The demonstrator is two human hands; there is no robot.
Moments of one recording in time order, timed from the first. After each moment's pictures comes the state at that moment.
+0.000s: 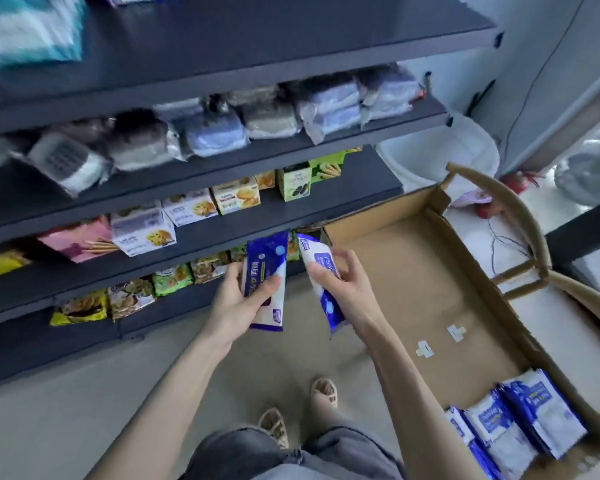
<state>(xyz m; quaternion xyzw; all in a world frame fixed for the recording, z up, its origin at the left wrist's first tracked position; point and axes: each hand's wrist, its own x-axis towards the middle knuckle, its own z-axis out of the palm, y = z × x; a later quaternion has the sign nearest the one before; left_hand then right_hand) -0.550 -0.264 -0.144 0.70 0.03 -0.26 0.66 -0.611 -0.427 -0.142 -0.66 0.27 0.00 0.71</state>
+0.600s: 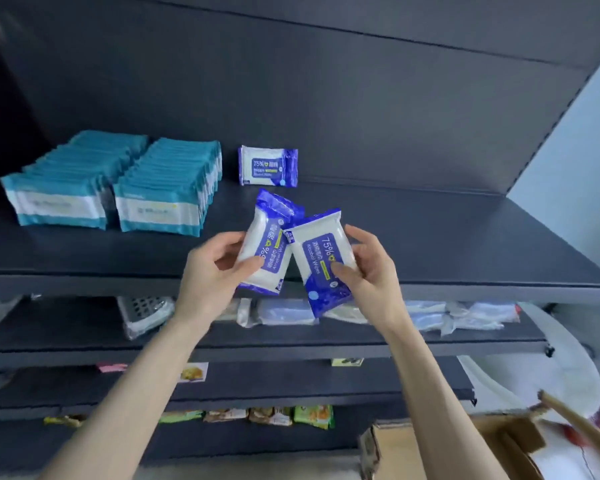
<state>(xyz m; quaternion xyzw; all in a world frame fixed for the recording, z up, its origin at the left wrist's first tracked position) -0.272 -0.234 -0.010 0.72 -0.06 0.10 0.68 -0.289 -0.452 -0.013 -0.75 -0.04 -0.11 0.65</state>
